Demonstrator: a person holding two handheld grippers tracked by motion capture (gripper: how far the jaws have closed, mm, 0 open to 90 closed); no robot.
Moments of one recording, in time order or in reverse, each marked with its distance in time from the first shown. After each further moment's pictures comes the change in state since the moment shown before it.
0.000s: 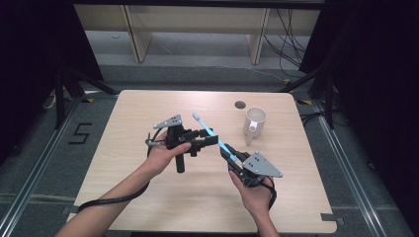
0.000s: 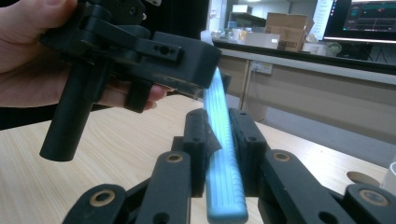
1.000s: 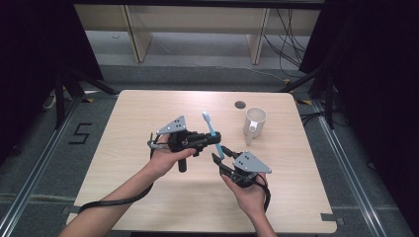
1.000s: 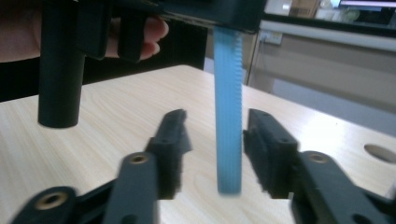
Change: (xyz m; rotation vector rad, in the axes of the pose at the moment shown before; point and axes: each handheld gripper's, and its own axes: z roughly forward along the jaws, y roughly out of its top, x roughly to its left) left arm -0.019 0.004 0.002 0.002 0.012 0.215; right arm 0.006 -0.008 0.014 0.120 0.009 0.003
